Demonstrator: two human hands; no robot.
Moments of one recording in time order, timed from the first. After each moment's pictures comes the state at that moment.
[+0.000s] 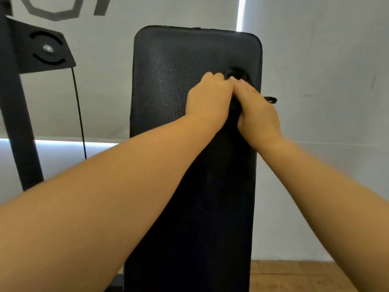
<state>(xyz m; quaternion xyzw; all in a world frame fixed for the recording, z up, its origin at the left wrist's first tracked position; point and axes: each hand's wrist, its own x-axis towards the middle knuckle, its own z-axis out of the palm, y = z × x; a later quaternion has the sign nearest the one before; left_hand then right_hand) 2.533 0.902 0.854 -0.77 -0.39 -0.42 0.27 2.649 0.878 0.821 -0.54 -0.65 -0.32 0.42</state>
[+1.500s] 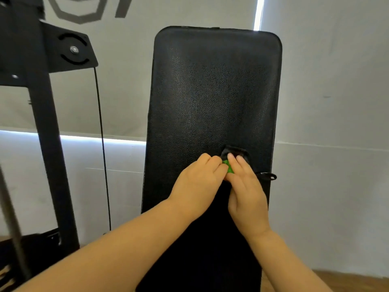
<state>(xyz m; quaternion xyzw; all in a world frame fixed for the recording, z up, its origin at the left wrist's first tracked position) 2.478 0.892 0.711 -0.84 -0.25 -0.41 0.28 2.615 0.868 0.666 -0.47 -0.66 -0.34 0.48</state>
